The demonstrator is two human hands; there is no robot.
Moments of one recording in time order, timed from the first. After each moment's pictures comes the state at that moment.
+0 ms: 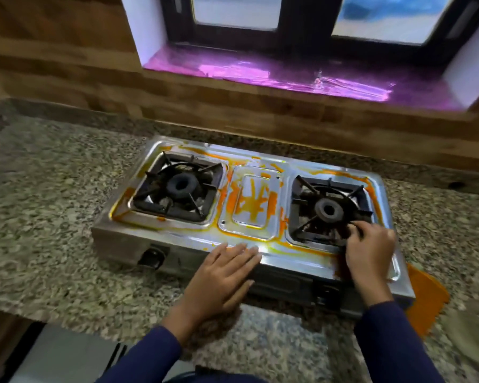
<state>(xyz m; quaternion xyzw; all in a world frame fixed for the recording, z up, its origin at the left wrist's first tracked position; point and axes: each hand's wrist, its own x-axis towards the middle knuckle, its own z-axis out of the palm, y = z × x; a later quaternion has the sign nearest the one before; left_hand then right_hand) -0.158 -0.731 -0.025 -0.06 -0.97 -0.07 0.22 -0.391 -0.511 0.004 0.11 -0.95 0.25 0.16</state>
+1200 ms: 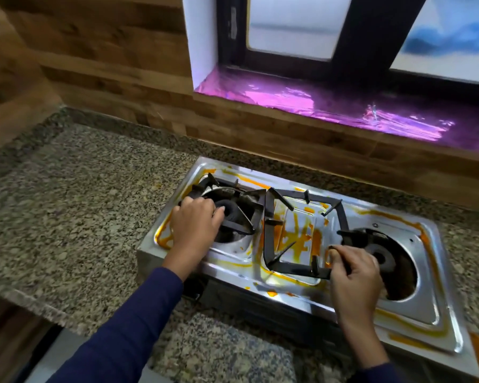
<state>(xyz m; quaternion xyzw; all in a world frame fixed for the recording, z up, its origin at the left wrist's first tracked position) -0.201 -0.884 0.078 0.39 -0.91 -0.05 0.12 -0.317 -0.627 0.052 0.22 -0.86 0.45 0.13</state>
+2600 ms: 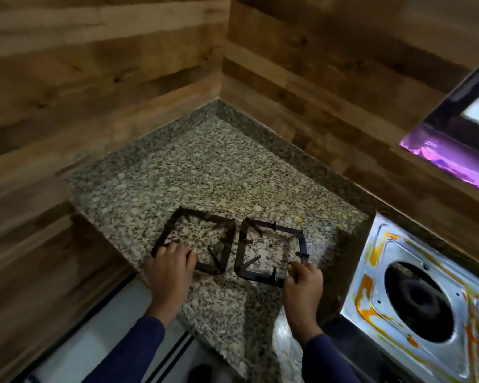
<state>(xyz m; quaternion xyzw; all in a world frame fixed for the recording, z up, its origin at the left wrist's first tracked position) 0.149 -1.163 -0.065 0.57 -0.80 -0.09 0.17 -0.072 -1.026 -0.043 0.32 -0.88 0.34 -0.05</state>
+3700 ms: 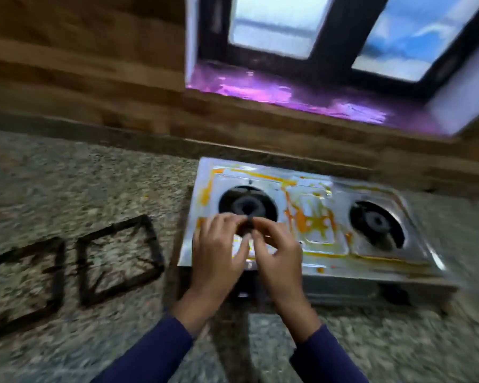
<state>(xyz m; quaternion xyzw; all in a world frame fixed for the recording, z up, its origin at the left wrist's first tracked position) -0.112 -0.924 0.052 0.13 -0.91 -0.27 0.28 -0.164 -0.813 0.063 0.21 -0.82 0.53 0.09</state>
